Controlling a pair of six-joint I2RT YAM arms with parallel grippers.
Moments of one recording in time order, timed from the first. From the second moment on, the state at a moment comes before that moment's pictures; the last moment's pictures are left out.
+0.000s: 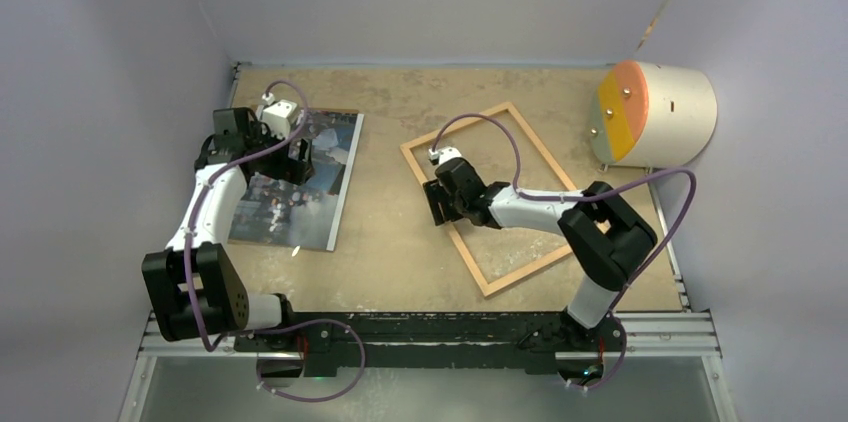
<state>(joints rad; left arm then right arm) 0.18 1.34 1.00 -0.52 0.45 0.35 0.78 1.72 0.91 -0.08 0.16 0.31</state>
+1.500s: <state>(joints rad) 0.12 1.40 1.19 -0.62 0.47 0.25 0.88 1.98 2.10 -0.56 -0.12 0.88</state>
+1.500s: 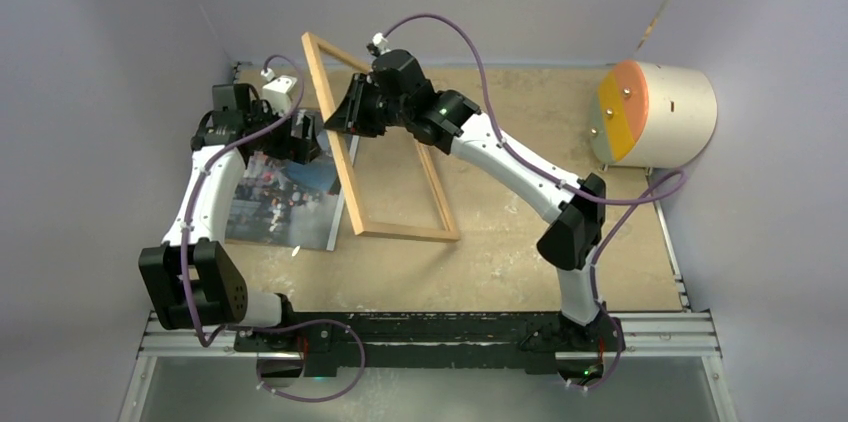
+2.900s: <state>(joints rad) -0.20 1.64 1.63 -0.49 0.34 0.08 0.48 1.67 1.38 0.12 -0.68 1.38</state>
